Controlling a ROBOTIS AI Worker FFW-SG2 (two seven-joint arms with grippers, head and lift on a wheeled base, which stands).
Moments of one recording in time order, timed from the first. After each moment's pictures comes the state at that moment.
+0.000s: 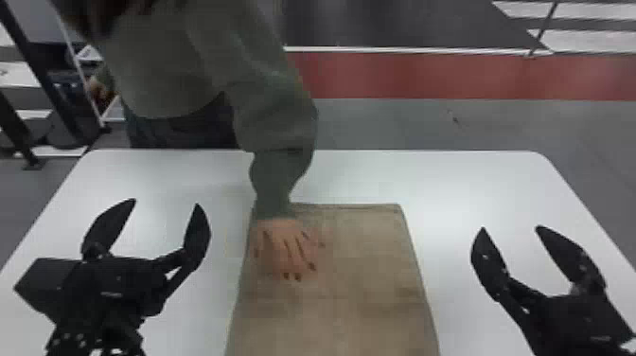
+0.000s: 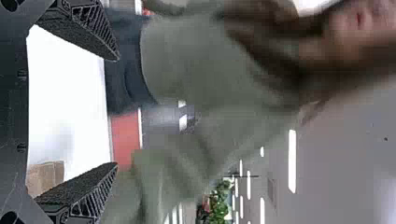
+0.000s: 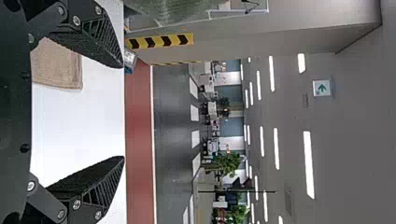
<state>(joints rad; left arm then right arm) 0.53 0.31 -0.07 -2.13 0.17 -0.04 0.17 0.73 -0.15 -0.09 -2.27 -0.22 -0.03 0.07</state>
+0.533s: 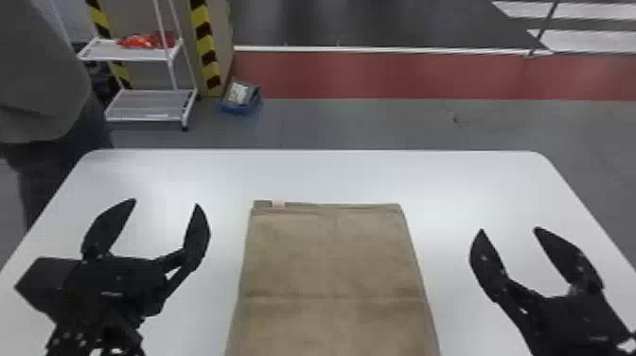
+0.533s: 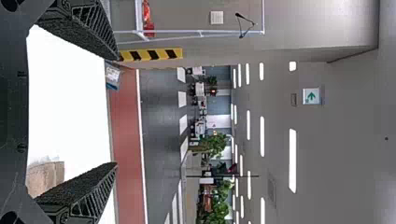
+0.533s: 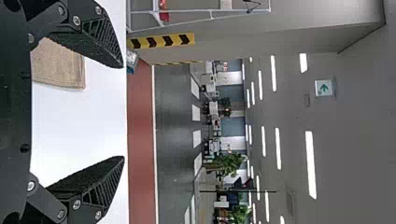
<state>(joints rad) 0.53 0.31 -0.07 -2.13 0.17 -0.04 0.17 0.72 -0.15 -0.09 -2.26 -0.22 -0.02 0.07</state>
